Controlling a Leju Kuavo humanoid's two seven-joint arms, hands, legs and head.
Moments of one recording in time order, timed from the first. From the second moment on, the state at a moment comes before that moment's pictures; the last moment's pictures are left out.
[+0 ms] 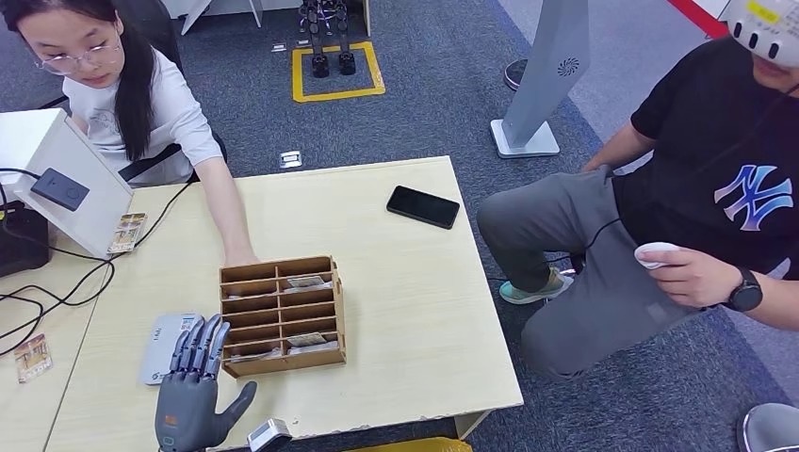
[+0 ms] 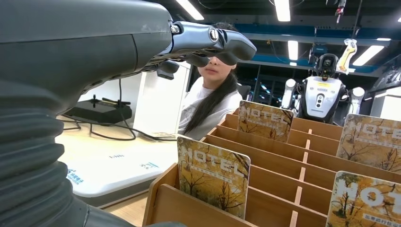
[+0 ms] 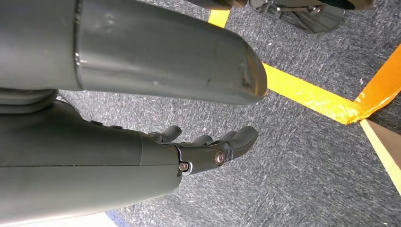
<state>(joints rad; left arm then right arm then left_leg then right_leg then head) 0.10 -0.26 0.14 -1.34 -1.38 0.70 -0.64 -0.05 0.10 -0.48 -0.18 1.23 -0.29 -0.07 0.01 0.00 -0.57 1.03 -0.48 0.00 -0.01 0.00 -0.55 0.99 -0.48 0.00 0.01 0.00</state>
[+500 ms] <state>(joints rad) 0.10 -0.25 0.14 -1.34 -1.40 0.70 -0.60 -0.05 0.10 -0.49 -0.18 1.25 -0.29 -0.07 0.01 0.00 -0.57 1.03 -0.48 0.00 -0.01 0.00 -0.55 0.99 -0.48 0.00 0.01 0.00</state>
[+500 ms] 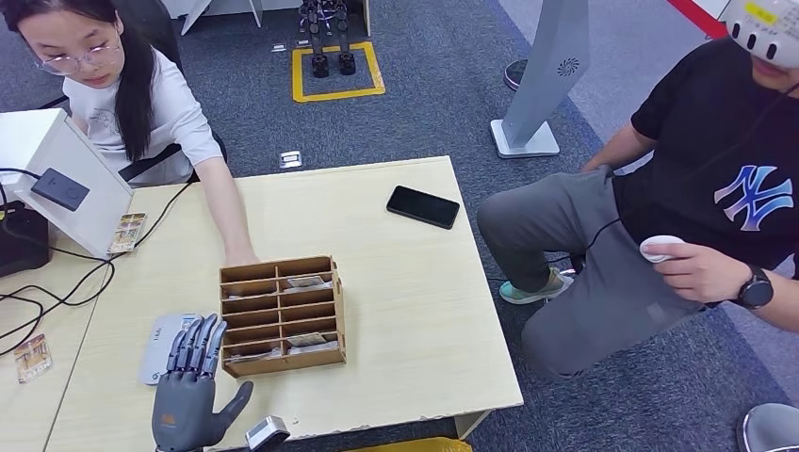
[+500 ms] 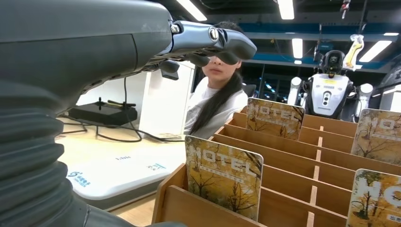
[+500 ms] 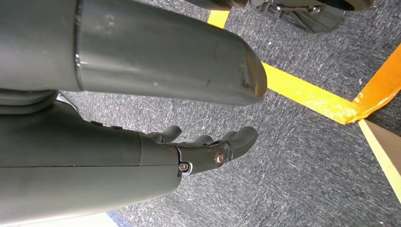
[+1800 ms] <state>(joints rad) 0.13 -0.08 -0.05 -1.34 -1.43 0.70 -0.44 -0.05 0.11 -0.53 -0.18 1.27 -0.29 -0.08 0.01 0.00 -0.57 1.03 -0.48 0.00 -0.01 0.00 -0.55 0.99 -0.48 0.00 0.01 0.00</state>
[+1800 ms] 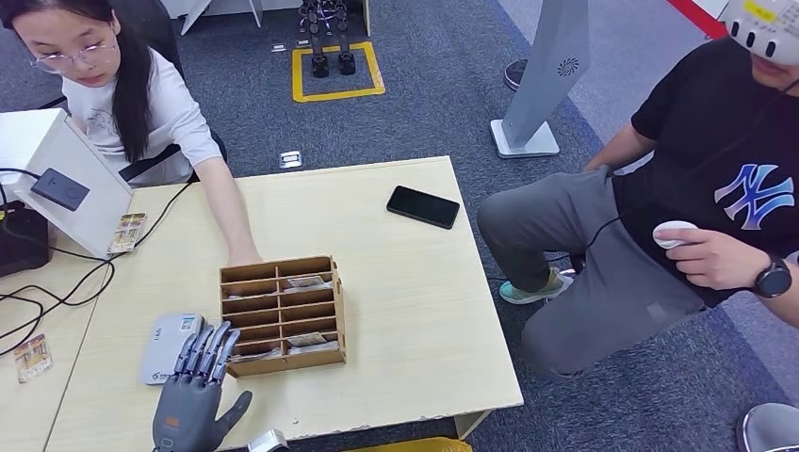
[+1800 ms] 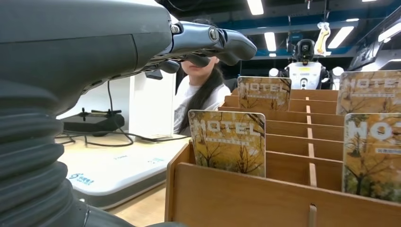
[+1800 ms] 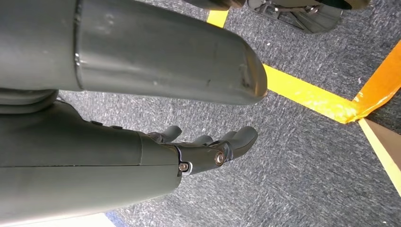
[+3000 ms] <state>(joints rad) 0.14 0.03 -0.19 -1.34 -1.38 0.70 -0.34 -0.05 0.11 -0.55 -0.18 1.28 -0.29 -0.09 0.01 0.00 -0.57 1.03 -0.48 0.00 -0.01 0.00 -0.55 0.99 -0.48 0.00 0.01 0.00</state>
